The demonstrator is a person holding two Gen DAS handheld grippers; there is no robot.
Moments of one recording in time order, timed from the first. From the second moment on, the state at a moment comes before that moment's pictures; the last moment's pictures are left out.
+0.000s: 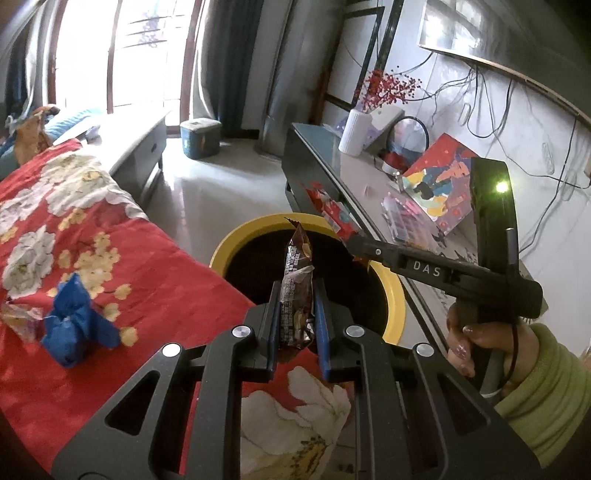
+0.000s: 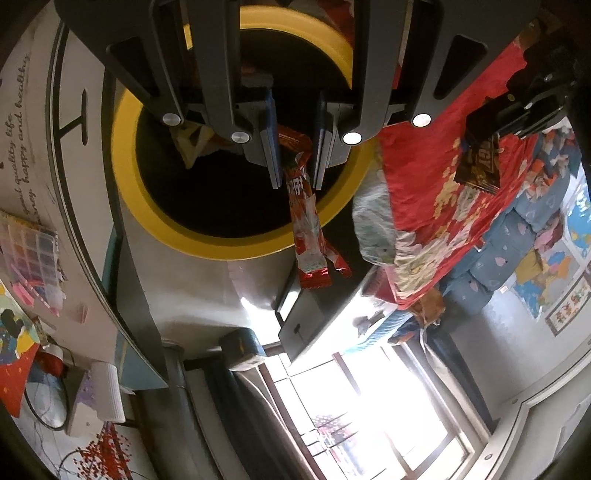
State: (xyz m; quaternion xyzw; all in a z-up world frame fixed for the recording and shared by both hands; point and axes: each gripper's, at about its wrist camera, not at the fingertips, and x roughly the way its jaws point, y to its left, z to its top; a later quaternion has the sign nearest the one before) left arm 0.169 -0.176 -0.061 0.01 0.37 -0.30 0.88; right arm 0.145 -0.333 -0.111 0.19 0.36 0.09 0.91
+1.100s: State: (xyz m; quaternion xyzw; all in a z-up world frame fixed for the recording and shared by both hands) left arm 0.192 -0.186 -0.067 -0.02 0.37 -0.30 0.88; right arm 0.143 -0.362 -0.121 0.22 0.36 0.06 0.90
